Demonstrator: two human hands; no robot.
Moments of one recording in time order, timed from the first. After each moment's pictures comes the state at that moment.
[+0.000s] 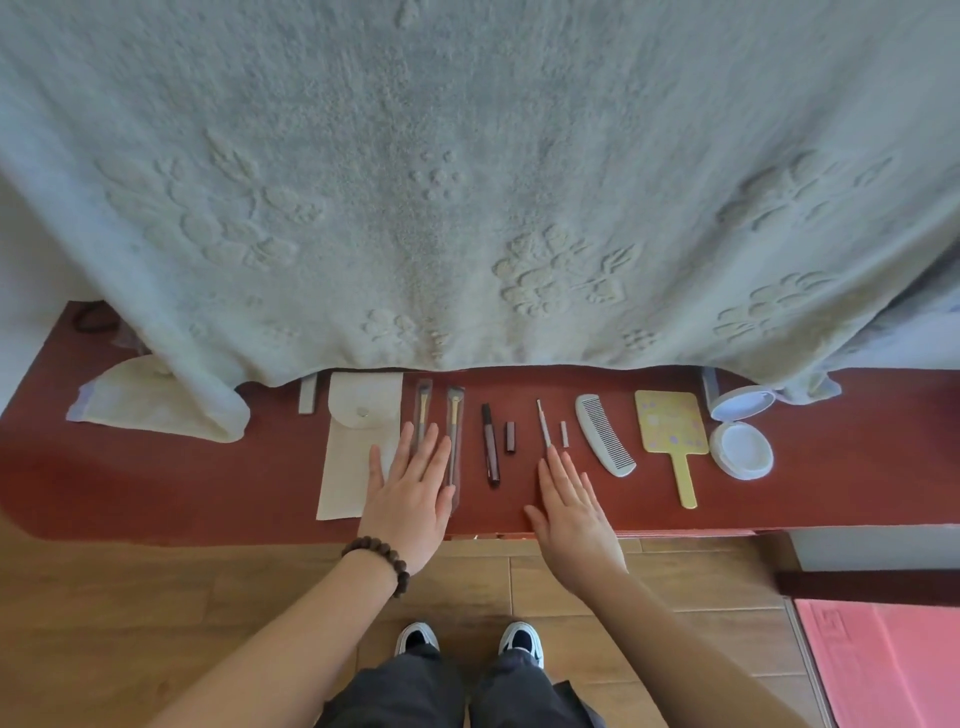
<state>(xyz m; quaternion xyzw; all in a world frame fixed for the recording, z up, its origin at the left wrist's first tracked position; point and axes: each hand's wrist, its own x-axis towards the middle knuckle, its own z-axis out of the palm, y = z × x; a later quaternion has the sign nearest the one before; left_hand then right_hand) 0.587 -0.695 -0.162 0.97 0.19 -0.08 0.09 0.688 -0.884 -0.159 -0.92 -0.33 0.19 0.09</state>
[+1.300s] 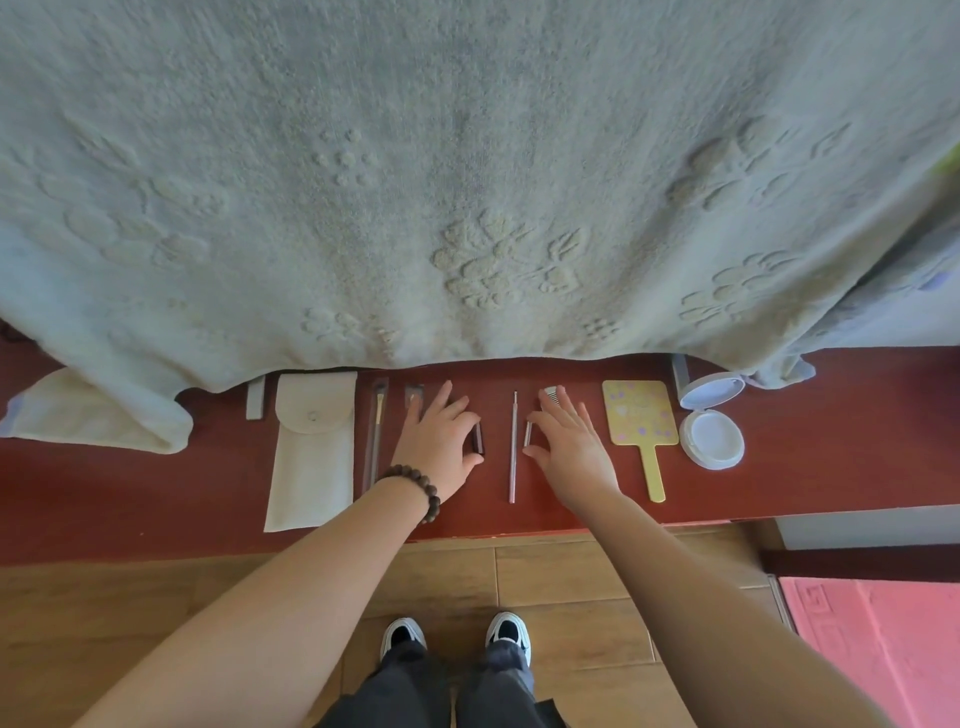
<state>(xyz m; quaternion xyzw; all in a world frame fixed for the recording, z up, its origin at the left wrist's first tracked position) 0.688 -0.715 -0.158 0.97 0.13 -0.09 0.16 0.780 -0.883 -0.168 -0.92 -0.34 0.12 0.16</state>
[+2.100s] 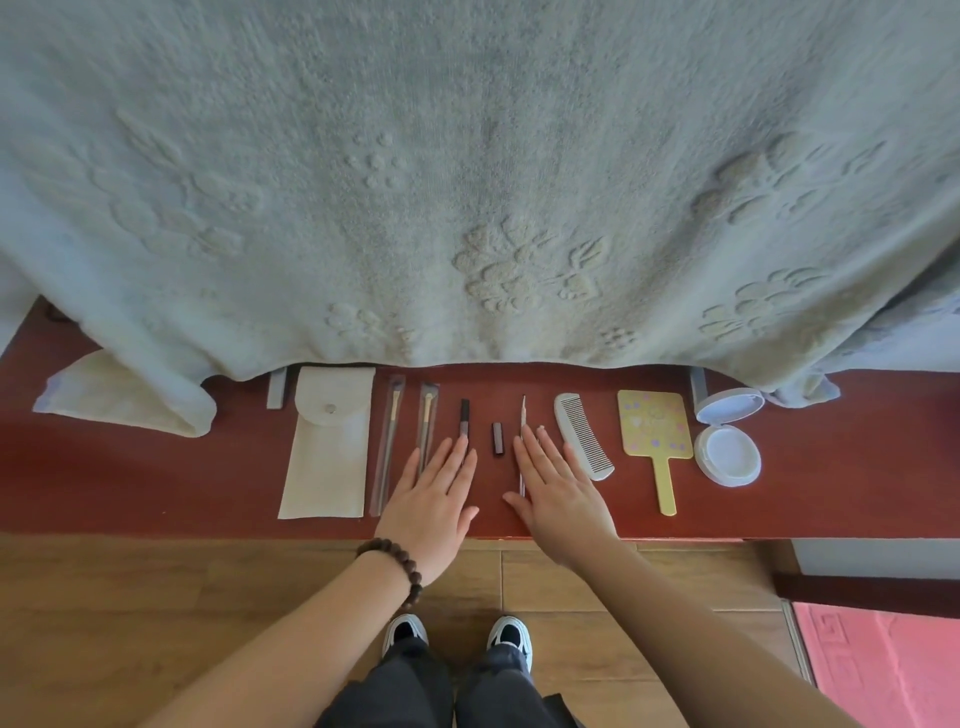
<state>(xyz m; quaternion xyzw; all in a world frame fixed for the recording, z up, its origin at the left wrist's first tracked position) 0.618 -0.742 -0.160 0.98 0.11 -0.14 0.07 0.735 -0.890 -0.166 -0.89 -0.43 0.16 0.00</state>
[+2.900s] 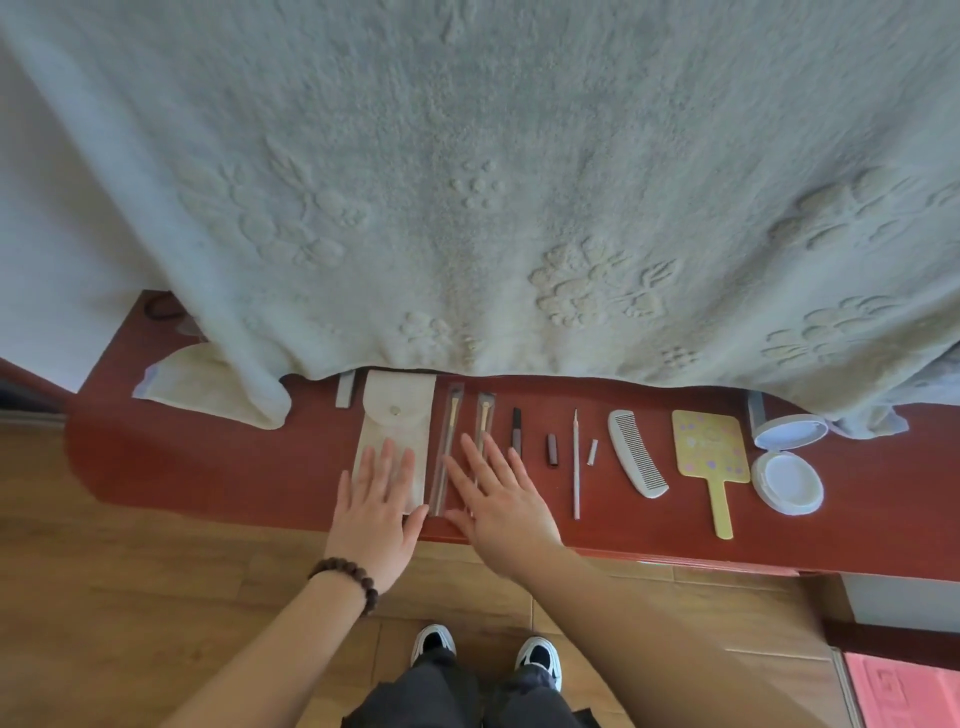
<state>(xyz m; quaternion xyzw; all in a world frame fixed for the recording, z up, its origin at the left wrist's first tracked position) 0.539 -0.672 -0.159 0.94 0.30 -0.13 0.09 0.667 -0.799 -0.151 -0.83 -0.54 0.18 0.03</state>
